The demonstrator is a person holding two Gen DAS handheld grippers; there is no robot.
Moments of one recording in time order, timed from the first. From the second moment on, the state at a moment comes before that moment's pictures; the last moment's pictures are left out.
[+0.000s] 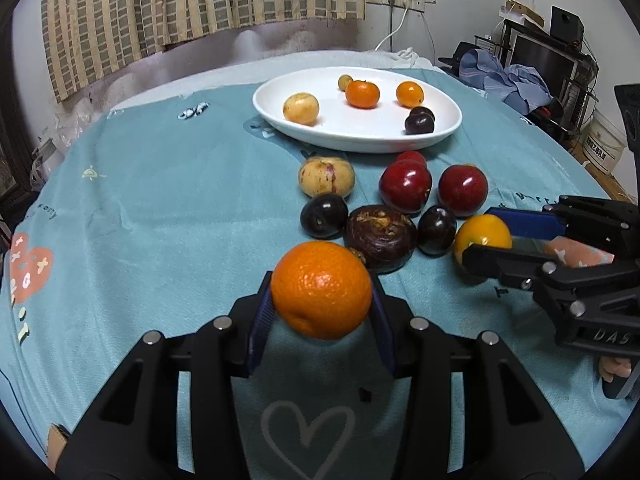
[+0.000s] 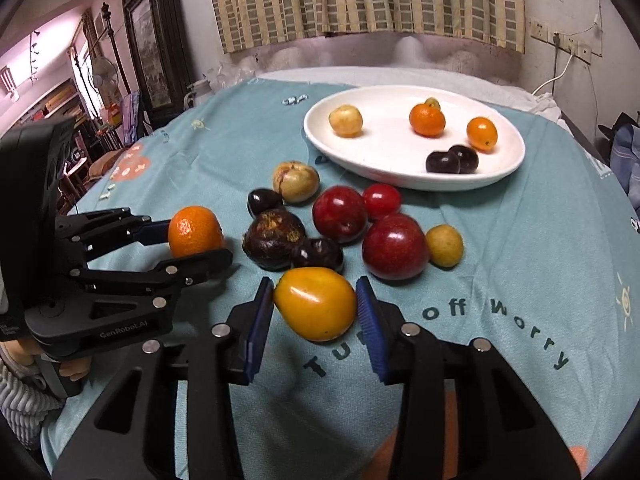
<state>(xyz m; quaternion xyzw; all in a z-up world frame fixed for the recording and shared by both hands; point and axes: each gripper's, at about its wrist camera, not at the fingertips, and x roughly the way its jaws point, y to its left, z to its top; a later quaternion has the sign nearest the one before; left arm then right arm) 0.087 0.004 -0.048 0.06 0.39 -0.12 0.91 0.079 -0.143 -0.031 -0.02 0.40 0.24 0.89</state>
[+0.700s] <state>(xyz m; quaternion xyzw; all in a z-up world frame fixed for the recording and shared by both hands) 0.169 -0.034 0.016 0.03 0.33 -0.11 0.94 0.157 -0.212 0.030 0.10 0.34 0.16 0.92</state>
